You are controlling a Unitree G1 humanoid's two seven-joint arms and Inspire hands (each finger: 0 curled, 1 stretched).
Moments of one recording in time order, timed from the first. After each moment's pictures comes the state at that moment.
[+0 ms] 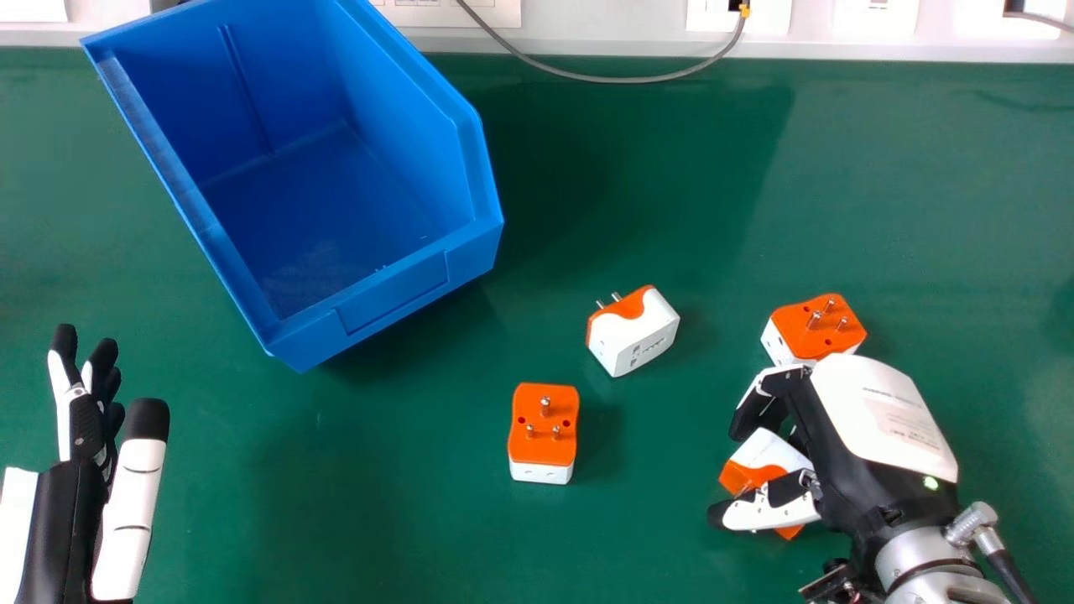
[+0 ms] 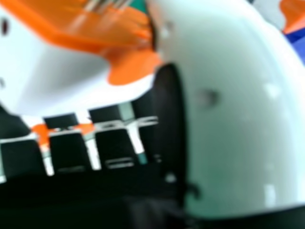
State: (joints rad) left arm 0.45 0.17 0.30 0.09 -0.02 -0.58 -0.05; right arm 0.18 -0.36 0.27 -0.10 -0.81 0.19 -0.06
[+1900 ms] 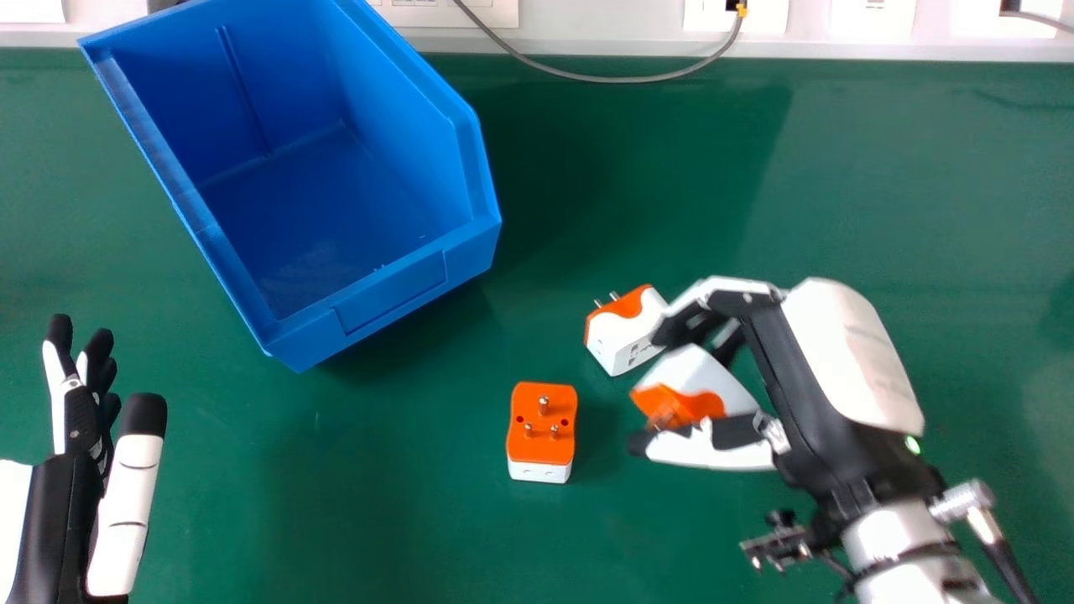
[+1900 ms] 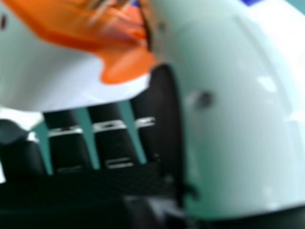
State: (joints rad) left arm 0.45 0.17 0.31 0.07 -0.02 -0.58 -0.06; right arm 0.14 -0.26 0.26 -0.30 -0.70 -0.01 -0.09
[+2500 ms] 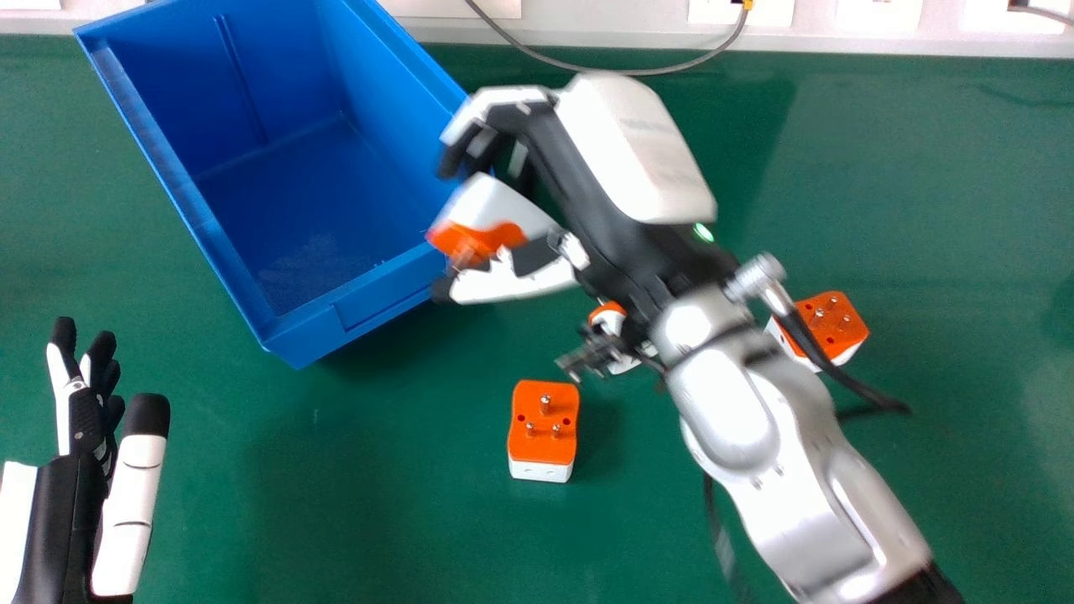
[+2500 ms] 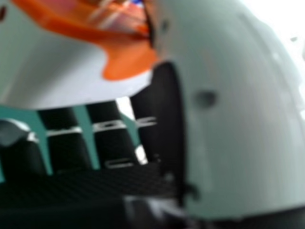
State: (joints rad) left arm 0.45 0.17 0.30 0.08 -0.02 -0.58 -0.05; right arm -0.45 -0.06 0.41 0.07 -0.73 -0.05 -0.08
